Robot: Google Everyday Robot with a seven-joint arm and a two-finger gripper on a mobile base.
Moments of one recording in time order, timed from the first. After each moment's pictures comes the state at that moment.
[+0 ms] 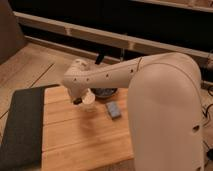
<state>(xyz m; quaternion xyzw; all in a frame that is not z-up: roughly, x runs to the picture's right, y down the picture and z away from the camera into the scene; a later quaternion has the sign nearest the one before) -0.153 0.050 0.796 -0.22 0.05 0.57 0.79</state>
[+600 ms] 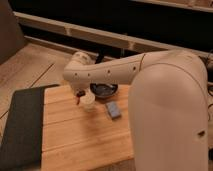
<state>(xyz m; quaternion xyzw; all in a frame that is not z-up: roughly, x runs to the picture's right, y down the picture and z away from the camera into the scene) -0.128 0.002 0.789 -0.16 0.05 0.57 0.80</state>
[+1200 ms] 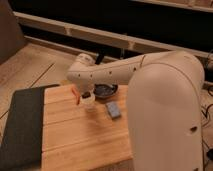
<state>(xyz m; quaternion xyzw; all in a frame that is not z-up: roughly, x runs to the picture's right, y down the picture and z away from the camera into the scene) -0.109 0.025 0.817 -0.17 0.10 0.58 0.79</state>
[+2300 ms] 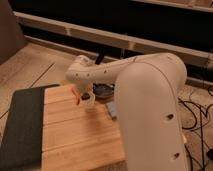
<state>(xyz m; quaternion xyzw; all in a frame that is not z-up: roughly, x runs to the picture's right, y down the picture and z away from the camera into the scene) -0.115 0.031 0.838 -0.18 0.12 0.58 0.78</state>
